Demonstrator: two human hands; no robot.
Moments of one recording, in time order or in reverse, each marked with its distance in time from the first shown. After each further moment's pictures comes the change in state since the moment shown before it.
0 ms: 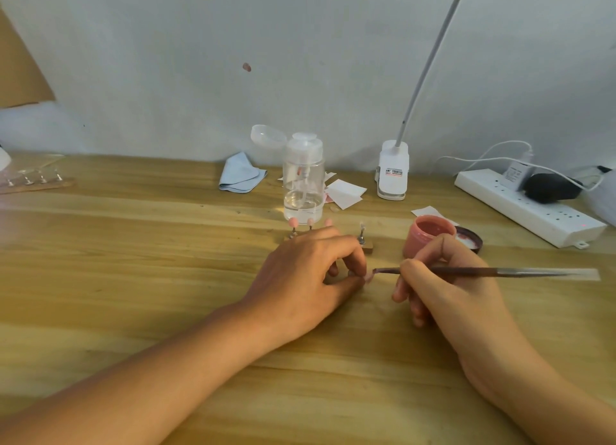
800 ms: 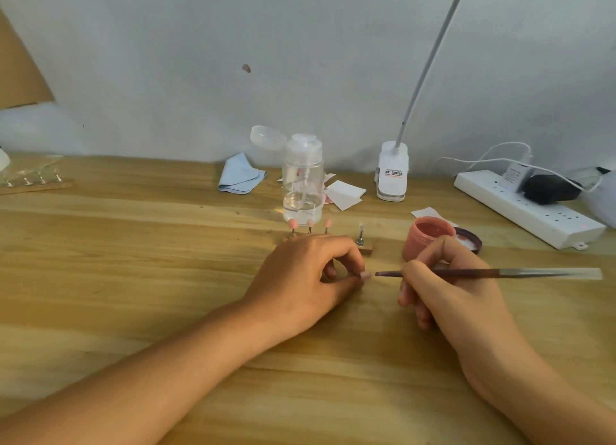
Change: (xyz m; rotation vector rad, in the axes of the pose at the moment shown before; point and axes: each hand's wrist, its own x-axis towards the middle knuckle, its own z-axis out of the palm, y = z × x) left_hand 0.002 -0.004 0.001 -0.078 -0.002 -0.028; right_hand 0.001 0.002 -0.001 -0.025 0.012 0.019
